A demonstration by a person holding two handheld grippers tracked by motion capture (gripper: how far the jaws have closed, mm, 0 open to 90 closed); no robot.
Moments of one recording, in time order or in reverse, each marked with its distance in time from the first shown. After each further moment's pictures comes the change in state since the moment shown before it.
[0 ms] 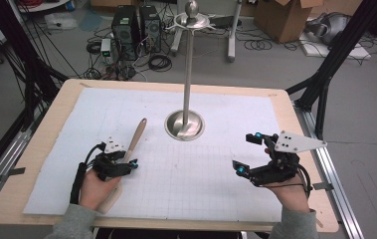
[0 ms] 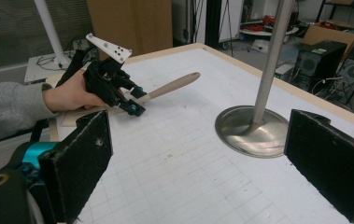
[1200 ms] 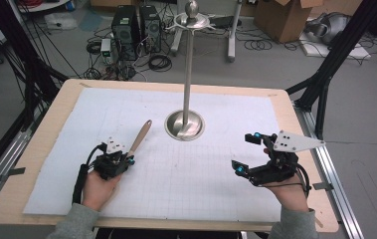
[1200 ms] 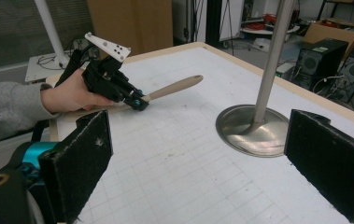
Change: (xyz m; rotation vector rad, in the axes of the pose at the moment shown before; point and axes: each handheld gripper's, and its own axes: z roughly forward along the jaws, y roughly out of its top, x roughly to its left) left arm -0.005 0.002 0.000 -0.011 0.056 -0.045; right arm -0.001 0.000 0.002 0.001 0.003 0.003
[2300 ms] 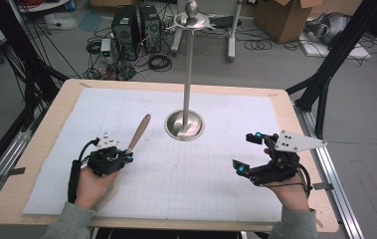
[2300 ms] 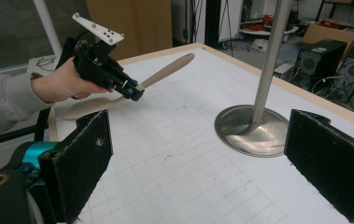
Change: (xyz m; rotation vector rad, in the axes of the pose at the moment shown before) left arm 0.007 0.018 -0.026 -0.041 -0.121 0.004; right arm -0.001 0.000 -0.002 -0.002 -0.002 0.001
